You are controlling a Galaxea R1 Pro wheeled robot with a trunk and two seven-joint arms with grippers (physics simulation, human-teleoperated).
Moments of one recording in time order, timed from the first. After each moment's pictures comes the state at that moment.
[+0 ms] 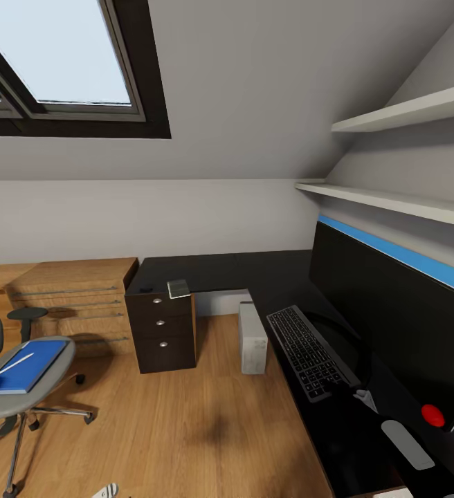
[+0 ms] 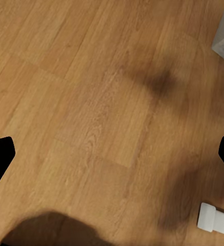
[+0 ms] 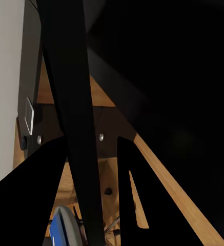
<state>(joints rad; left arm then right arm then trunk) -0.06 0.09 -0.06 -0.69 0.68 0.00 0.02 -0.44 -0.26 0.08 -0.66 -1.41 0.37 0.15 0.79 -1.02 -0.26</state>
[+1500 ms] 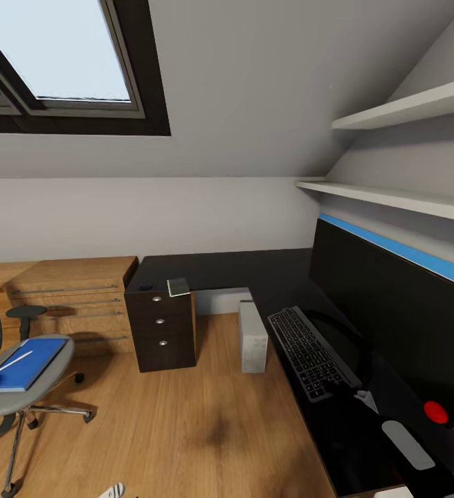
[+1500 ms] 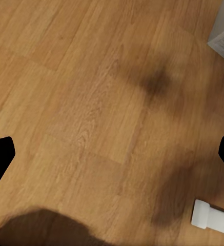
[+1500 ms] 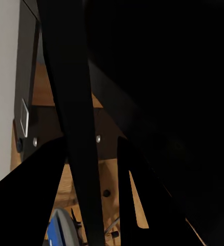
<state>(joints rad) -0.06 0.06 -0.06 -0.69 0.68 0.00 0.02 -0.44 -0.26 0.08 -0.65 -1.41 0.36 0.14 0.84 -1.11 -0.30</state>
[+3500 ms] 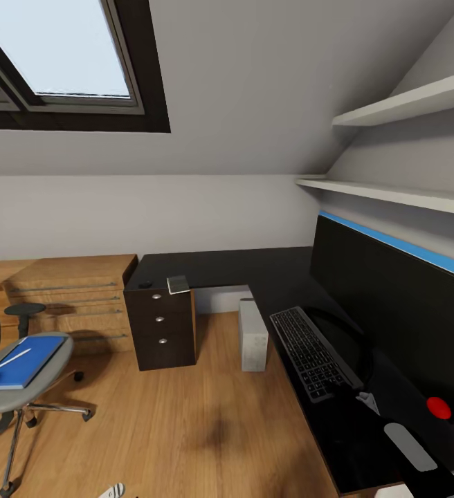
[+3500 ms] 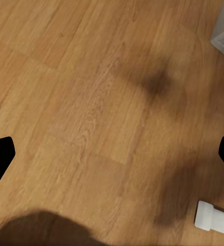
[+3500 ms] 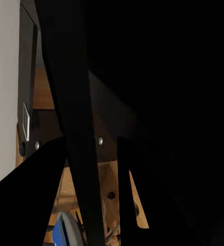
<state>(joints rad) -0.06 0.06 -0.06 -0.69 0.68 0.00 0.02 -0.44 -0.27 0.07 -0.63 -1.43 0.37 0.17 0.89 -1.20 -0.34</state>
